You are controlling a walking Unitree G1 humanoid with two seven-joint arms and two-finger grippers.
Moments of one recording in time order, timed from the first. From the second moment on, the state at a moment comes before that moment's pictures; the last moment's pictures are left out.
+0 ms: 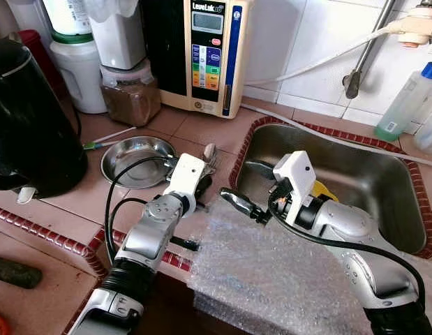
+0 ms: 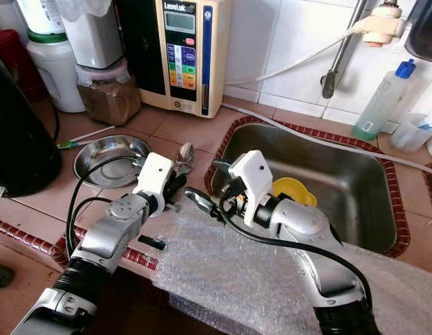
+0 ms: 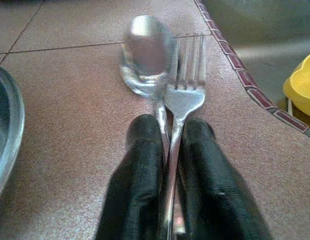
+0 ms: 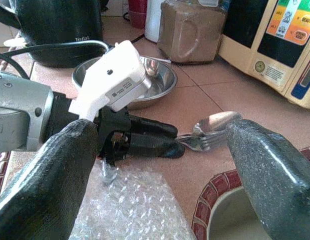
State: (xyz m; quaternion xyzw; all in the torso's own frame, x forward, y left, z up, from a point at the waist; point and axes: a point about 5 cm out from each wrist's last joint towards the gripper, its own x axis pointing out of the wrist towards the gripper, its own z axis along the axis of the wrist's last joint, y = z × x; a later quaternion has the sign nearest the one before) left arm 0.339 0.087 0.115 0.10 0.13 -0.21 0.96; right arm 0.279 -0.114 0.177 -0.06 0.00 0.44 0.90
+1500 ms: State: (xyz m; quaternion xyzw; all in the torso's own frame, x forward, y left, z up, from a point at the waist) left arm 0.325 0.126 0.201 0.10 -0.21 0.04 0.97; right arm 0.292 -0.116 0.186 -0.06 -0.03 0.40 0.91
